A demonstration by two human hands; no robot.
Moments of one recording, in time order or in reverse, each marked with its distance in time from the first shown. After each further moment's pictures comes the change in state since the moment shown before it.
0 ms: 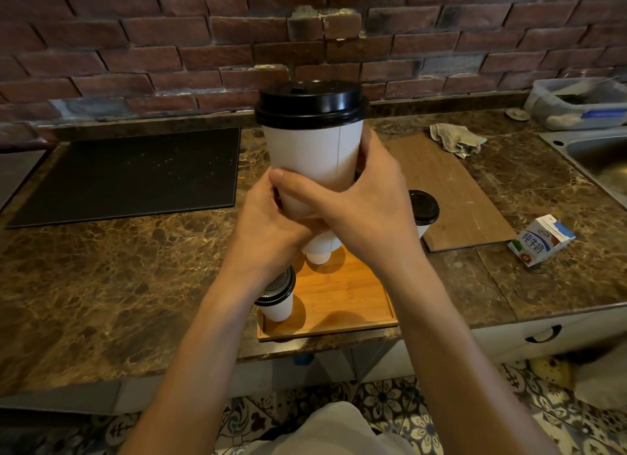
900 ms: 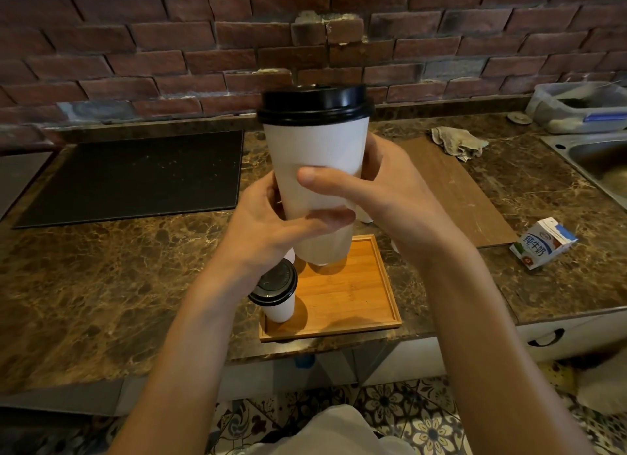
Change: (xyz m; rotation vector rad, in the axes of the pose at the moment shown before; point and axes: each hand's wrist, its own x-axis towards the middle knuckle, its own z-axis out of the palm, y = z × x) left_hand -0.003 0.010 -0.012 -0.130 -0.172 0.018; right_hand 0.014 0.004 -0.025 0.175 -0.343 0.011
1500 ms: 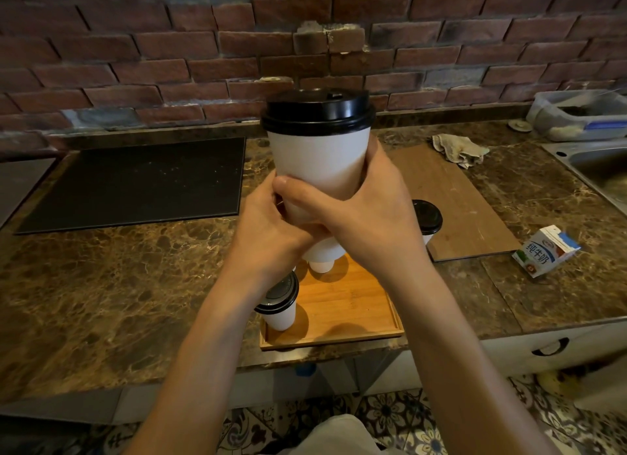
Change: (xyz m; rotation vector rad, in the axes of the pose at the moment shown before) left_hand 0.005 -0.012 0.005 0.110 0.184 0.040; right_hand -0.007 -0.004 0.029 -0.160 0.308 0.013
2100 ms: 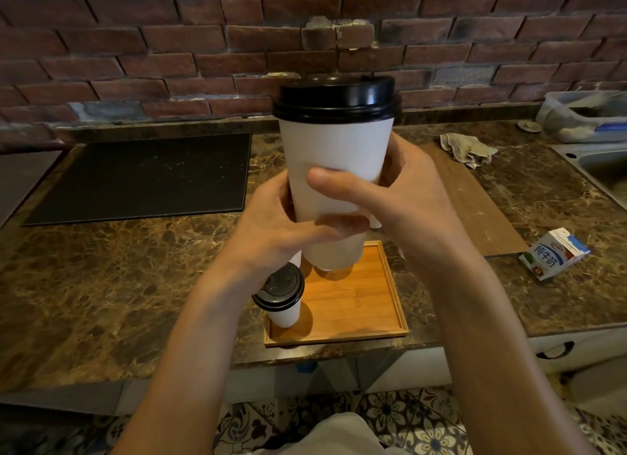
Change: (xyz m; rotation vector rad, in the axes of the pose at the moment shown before) left_hand 0.002 0.014 -0.013 -0.134 -0.236 -0.005; right_hand 0.008 0.000 -0.019 0.231 -0.183 -0.004
